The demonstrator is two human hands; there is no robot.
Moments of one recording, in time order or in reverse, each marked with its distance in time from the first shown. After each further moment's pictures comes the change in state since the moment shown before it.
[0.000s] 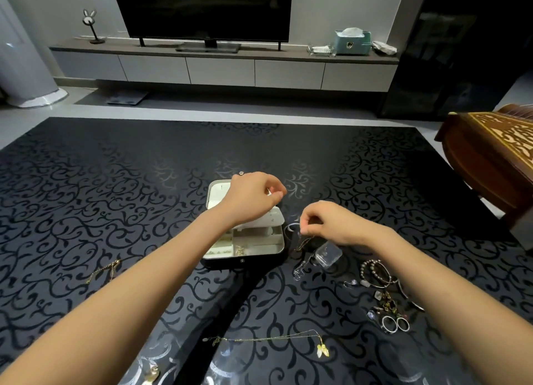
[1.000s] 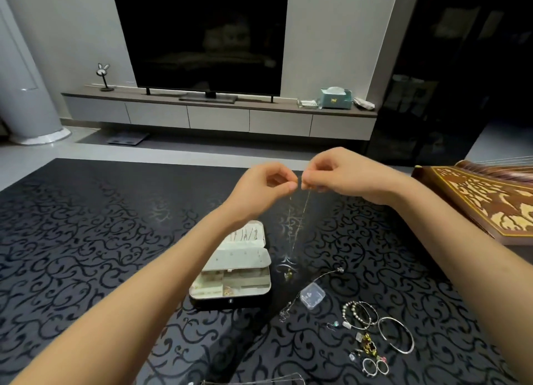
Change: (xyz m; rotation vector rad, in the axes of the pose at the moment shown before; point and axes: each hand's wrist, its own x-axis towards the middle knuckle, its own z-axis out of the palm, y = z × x) left_hand 0.010 0.064 -0.062 -0.565 0.186 0.183; right_hand -0.045 -0.096 -0.148 0.127 0.251 -0.037
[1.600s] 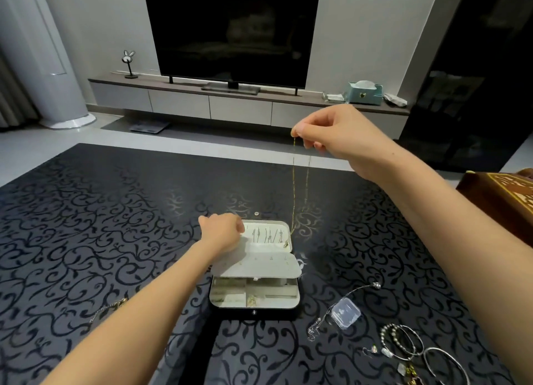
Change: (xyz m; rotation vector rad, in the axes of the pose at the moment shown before) left_hand -0.009 -0.181 -0.037 0.864 -0.105 -0.497; right_hand 0.080 -0.033 0.028 0.259 0.244 -0.069
